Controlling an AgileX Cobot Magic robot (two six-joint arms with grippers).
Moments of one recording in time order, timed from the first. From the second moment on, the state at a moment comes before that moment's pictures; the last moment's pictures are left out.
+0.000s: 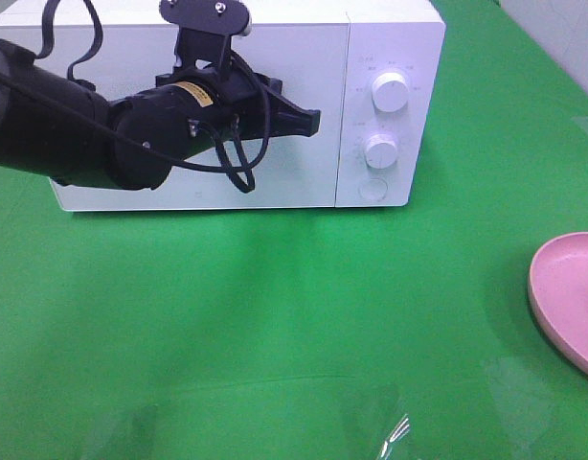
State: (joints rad) left arm -0.68 1.97 -1.11 -0.33 -0.52 0.25; right arm 0.11 0.00 -0.49 -0.08 0.97 0.13
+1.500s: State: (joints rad) left arm -0.39 1.44 -1.13 -0.23 1.16 0.02; right arm 0.11 0.00 -0.49 -0.08 0.97 0.13
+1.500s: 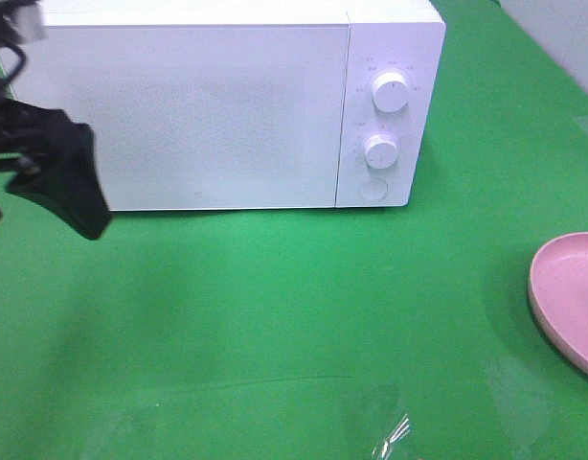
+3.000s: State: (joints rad) left arm -0.03 0.27 -0.52 -0.01 1.07 -0.03; right arm 0.11 0.00 -0.49 -0.08 0.97 0.13
